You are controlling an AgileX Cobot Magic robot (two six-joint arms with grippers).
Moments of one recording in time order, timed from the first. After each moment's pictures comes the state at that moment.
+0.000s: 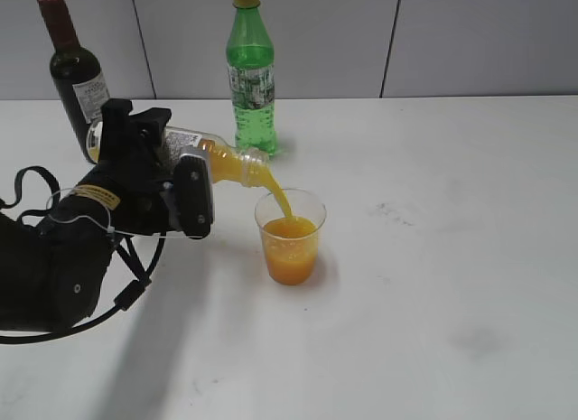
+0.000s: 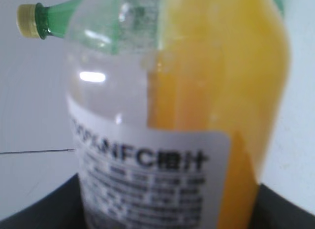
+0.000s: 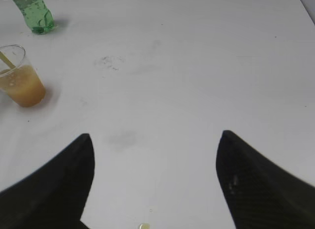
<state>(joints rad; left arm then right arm) -0.70 1.92 -0.62 -0.58 -1.14 1.78 0.08 -0.01 -0.50 0.07 1.04 -0.04</state>
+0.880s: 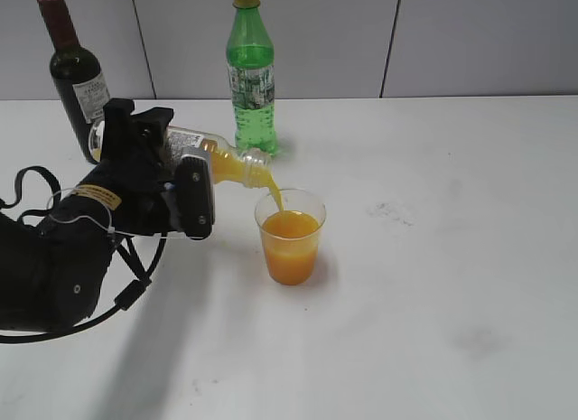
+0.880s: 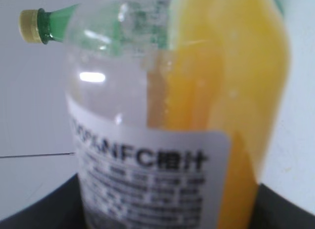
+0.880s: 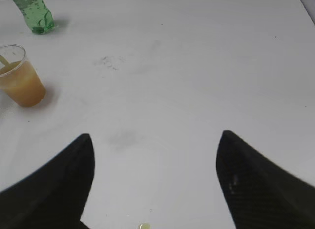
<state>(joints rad) -0.70 1.92 -0.62 -0.57 -1.14 1.78 0.08 -0.01 -0.50 0.07 1.04 -0.04</state>
